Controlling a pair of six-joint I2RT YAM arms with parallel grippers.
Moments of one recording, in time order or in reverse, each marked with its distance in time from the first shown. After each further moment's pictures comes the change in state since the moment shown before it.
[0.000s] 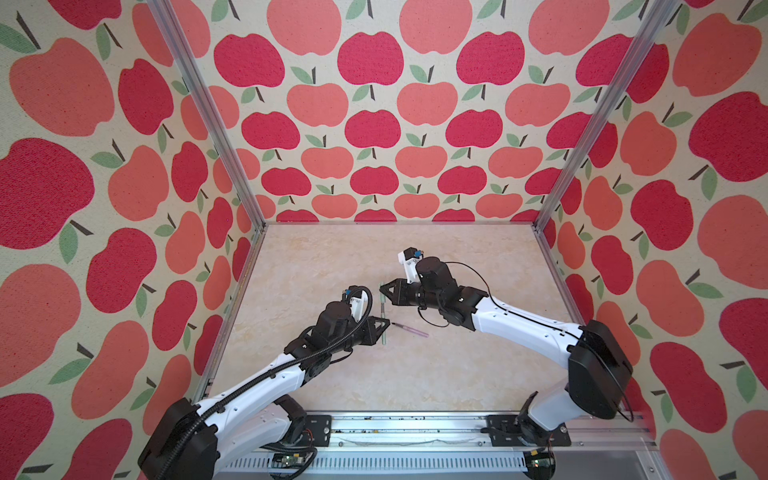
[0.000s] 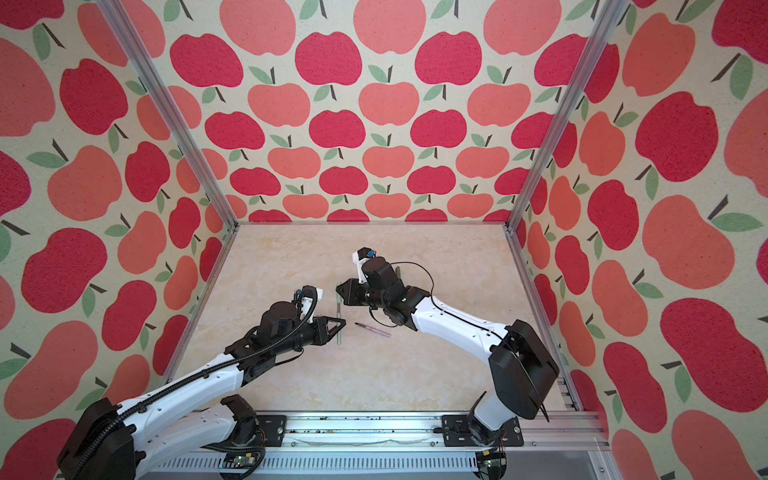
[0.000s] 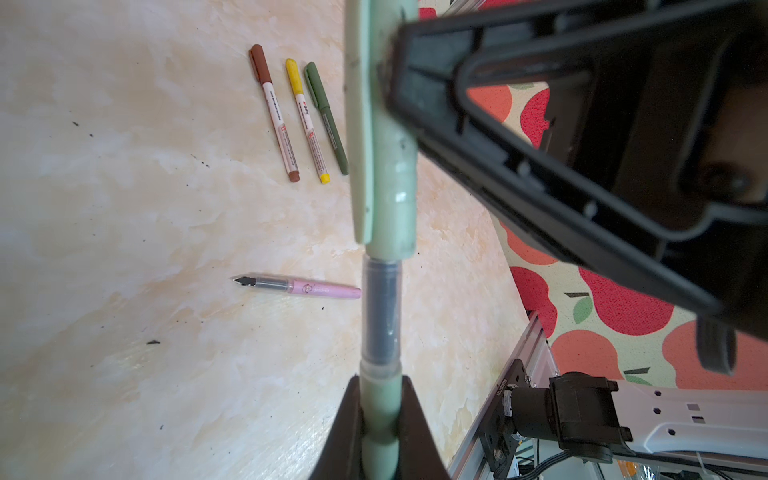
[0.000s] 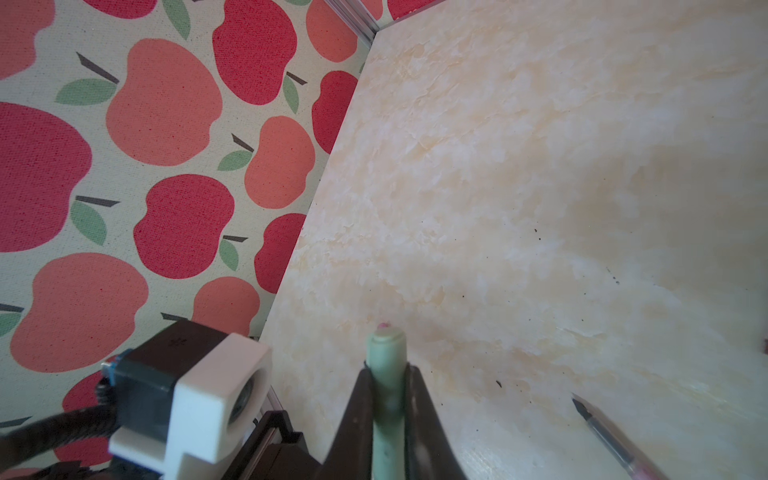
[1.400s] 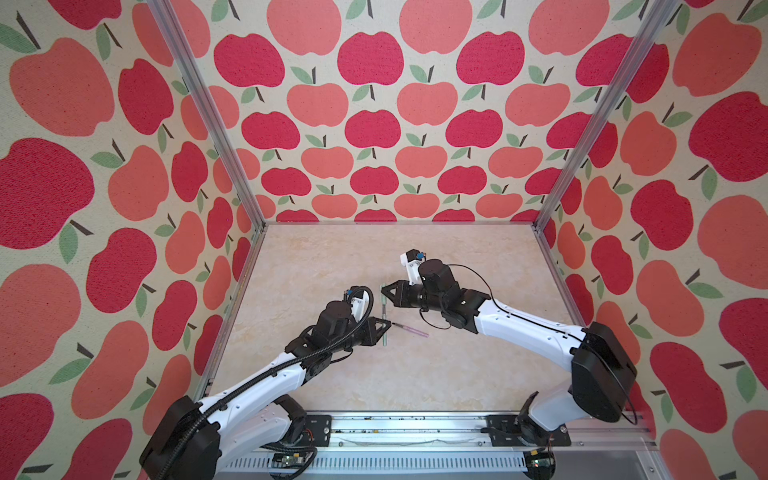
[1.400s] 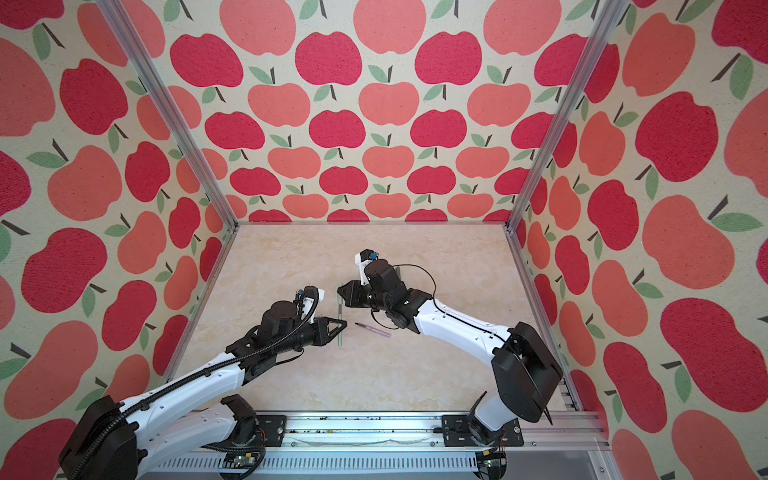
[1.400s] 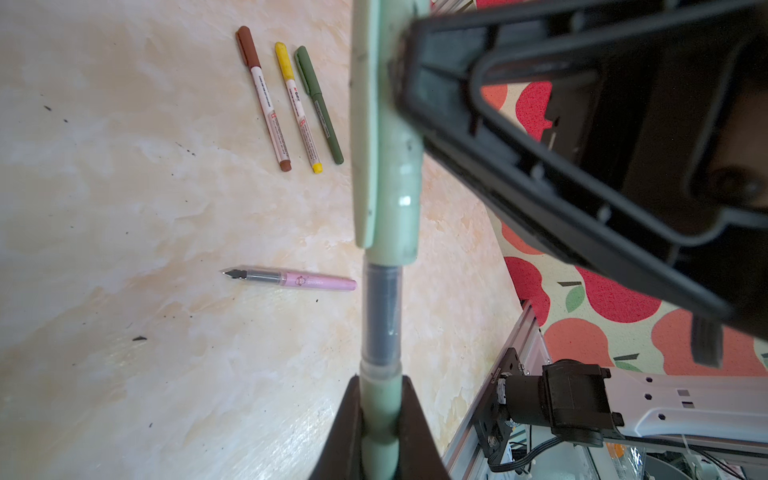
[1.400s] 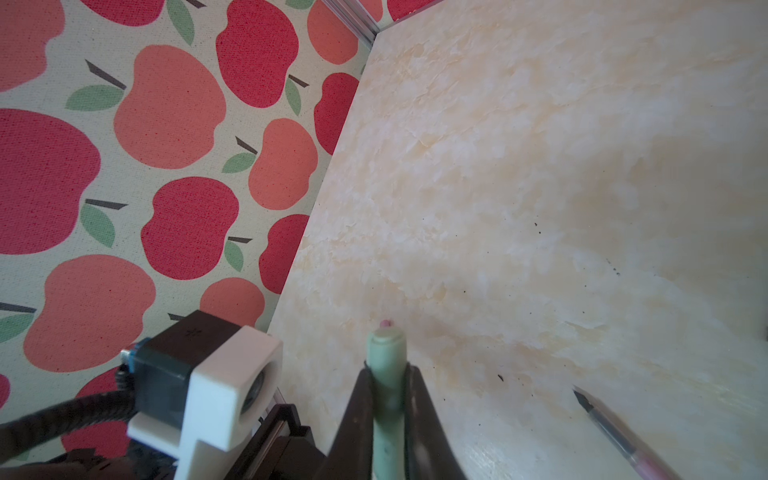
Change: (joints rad) left arm 0.008 0.015 0.000 0.006 0.045 0.005; right arm 0.000 -0.029 -0.043 0.028 -0.003 0.018
